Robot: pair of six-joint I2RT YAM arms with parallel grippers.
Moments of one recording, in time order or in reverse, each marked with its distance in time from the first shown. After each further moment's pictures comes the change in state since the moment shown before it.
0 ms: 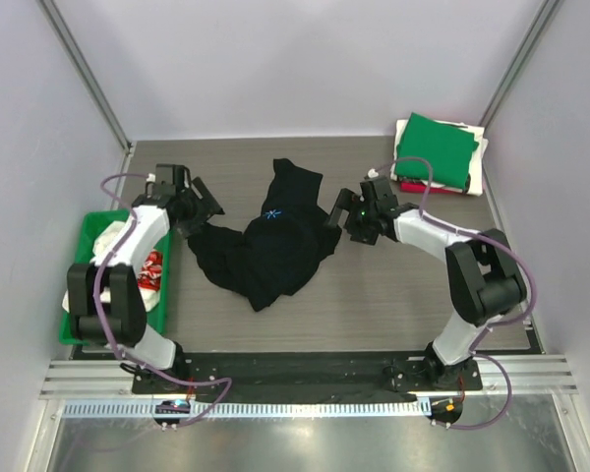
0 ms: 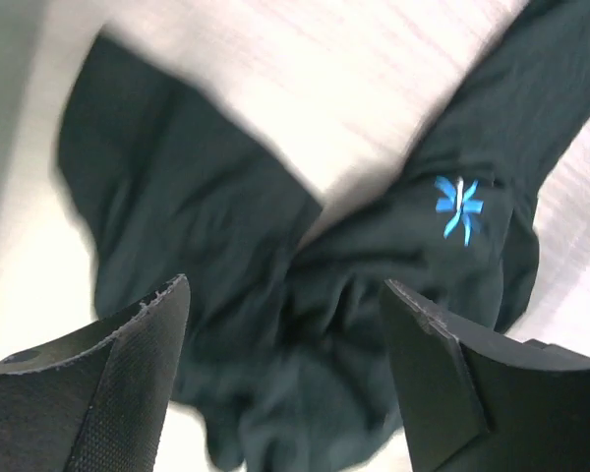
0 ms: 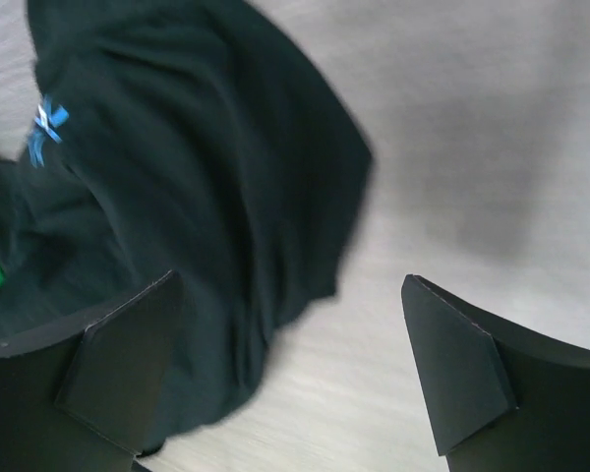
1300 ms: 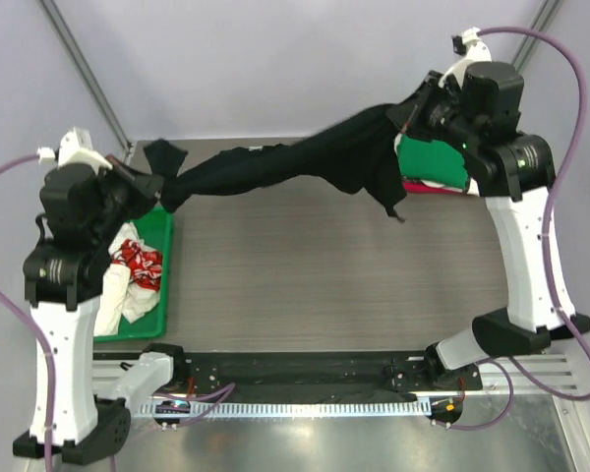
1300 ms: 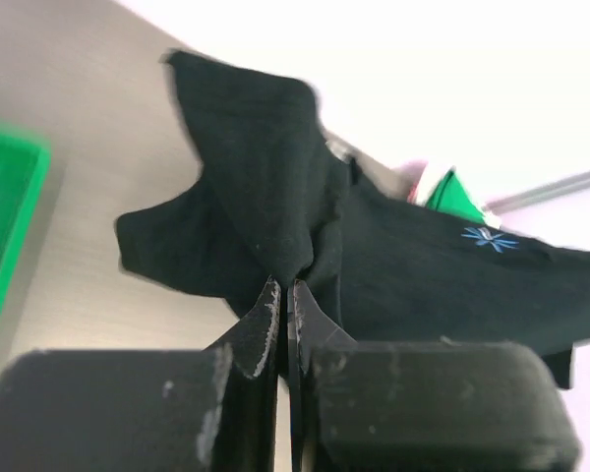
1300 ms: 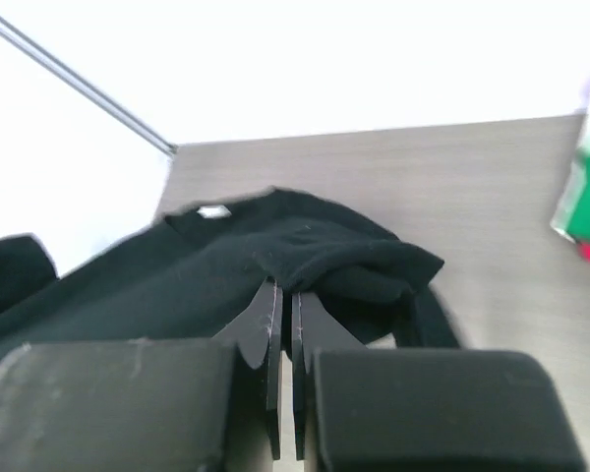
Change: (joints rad) left arm -0.051 -0.444 0.566 -0.376 -0.127 0.037; right arm -0.071 -0.132 1.173 -0.702 0.073 -0.273
